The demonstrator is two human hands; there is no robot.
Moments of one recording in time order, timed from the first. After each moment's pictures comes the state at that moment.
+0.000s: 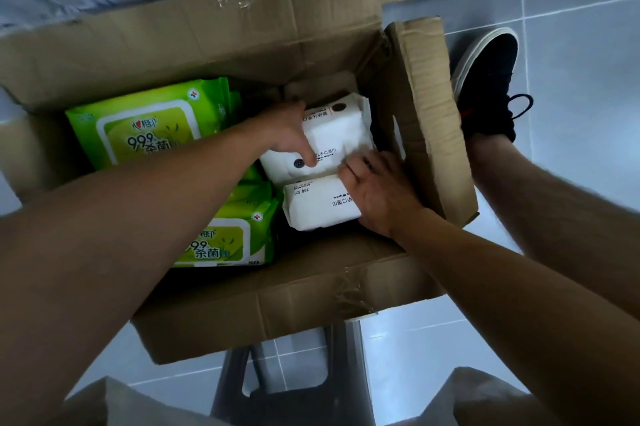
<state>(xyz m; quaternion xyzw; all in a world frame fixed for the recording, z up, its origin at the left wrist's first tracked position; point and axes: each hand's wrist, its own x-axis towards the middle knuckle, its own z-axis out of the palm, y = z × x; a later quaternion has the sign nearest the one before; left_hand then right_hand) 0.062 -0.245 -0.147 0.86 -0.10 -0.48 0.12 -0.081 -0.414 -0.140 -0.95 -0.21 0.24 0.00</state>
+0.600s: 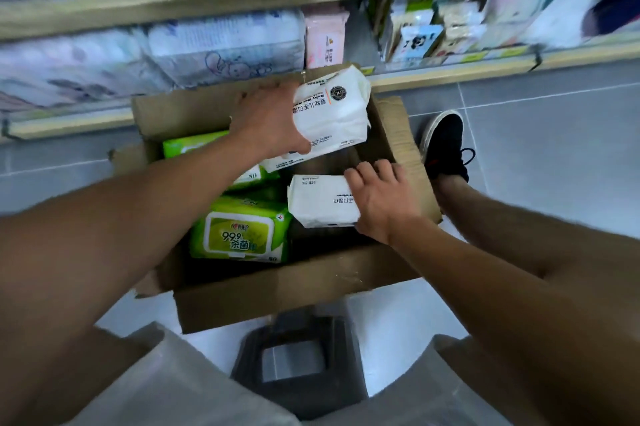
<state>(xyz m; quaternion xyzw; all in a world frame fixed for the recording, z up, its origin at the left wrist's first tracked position) 0.042 -0.208 0.039 0.98 -0.13 -0.12 0.10 -0.088 -0.396 -0.004 -0.97 -0.15 0.17 -0.03</state>
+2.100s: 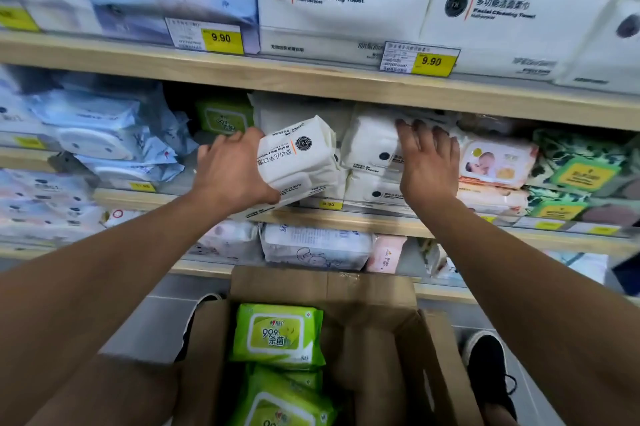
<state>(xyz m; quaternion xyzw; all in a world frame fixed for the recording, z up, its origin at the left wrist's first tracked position) 0.128 -0.043 0.242 0.99 0.02 0.11 0.10 0.189 -0.333 0.205 -0.97 -0.04 -0.22 -0.01</state>
